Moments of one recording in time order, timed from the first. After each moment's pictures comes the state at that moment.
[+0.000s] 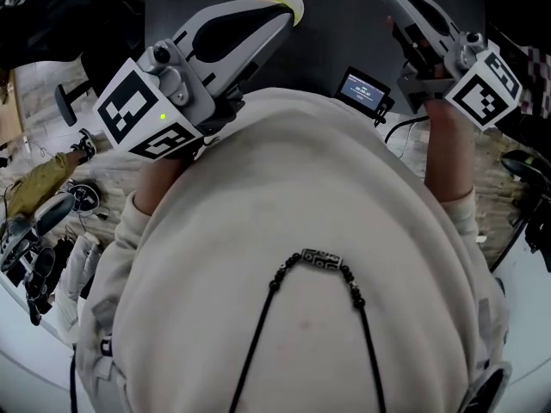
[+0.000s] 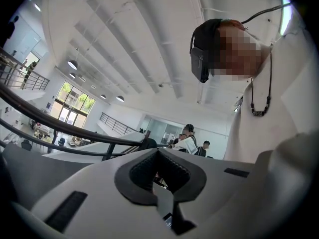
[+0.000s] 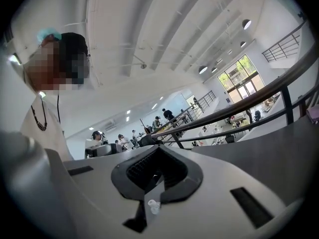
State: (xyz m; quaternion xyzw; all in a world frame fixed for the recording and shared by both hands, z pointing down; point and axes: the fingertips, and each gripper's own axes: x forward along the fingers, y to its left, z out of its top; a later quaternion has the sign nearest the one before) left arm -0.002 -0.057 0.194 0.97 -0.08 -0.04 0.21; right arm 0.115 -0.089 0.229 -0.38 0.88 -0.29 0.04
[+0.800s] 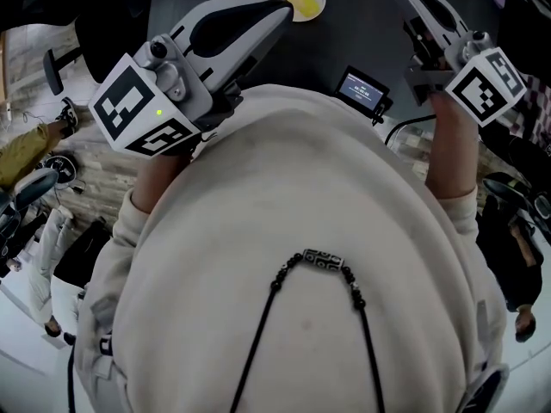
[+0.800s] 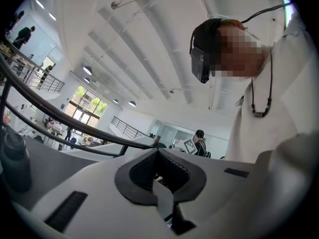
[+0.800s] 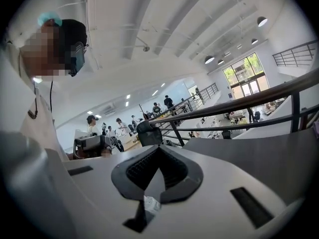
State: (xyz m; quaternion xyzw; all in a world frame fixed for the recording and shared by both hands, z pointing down) left arm -0.033 -0.058 0.203 0.96 -0.15 -0.06 0.23; right arm 0.100 -0.111 0.252 -0.37 0.89 -0.28 -0.04
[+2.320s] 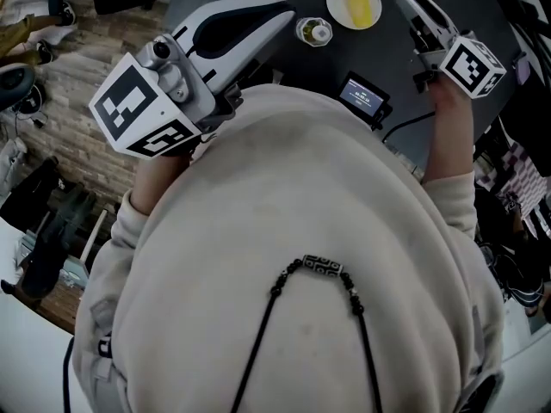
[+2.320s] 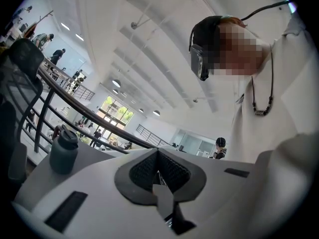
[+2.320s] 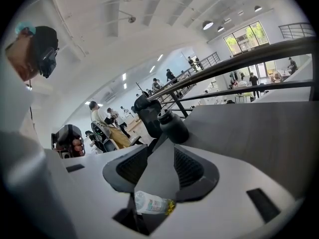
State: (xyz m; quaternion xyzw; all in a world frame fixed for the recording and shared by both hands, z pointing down) left arm -0.106 -0.002 0.217 0.92 -0.31 -0.10 0.23; right arm 0.056 -0.131 0.353 -0.30 0.88 -0.36 -0.13
